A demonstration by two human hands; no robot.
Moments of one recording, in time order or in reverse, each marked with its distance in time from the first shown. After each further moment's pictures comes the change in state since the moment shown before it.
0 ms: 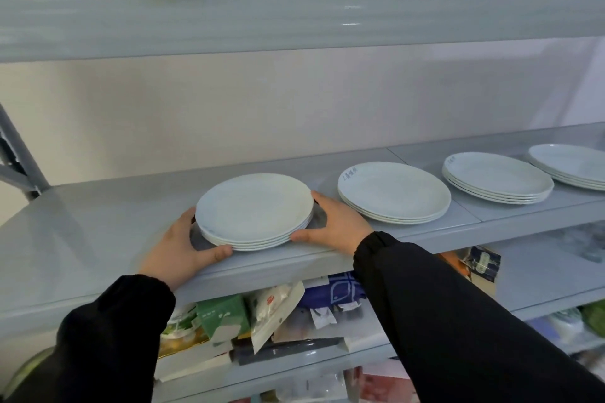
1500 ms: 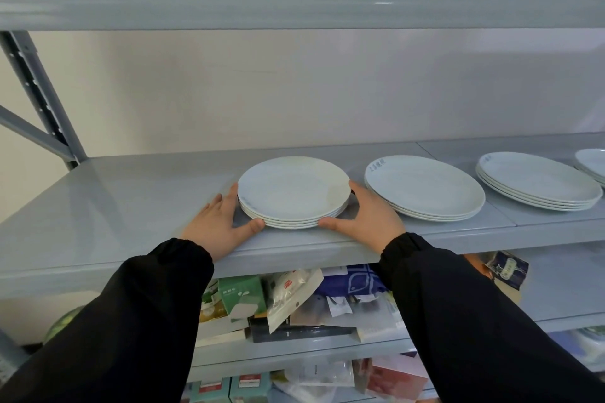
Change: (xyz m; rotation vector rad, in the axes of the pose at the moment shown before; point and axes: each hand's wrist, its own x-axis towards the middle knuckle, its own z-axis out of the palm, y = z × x) left_hand 0.011 0.008 0.011 0.422 -0.119 0.024; right_hand -0.012 -0.004 -0.001 -0.041 0.135 0.026
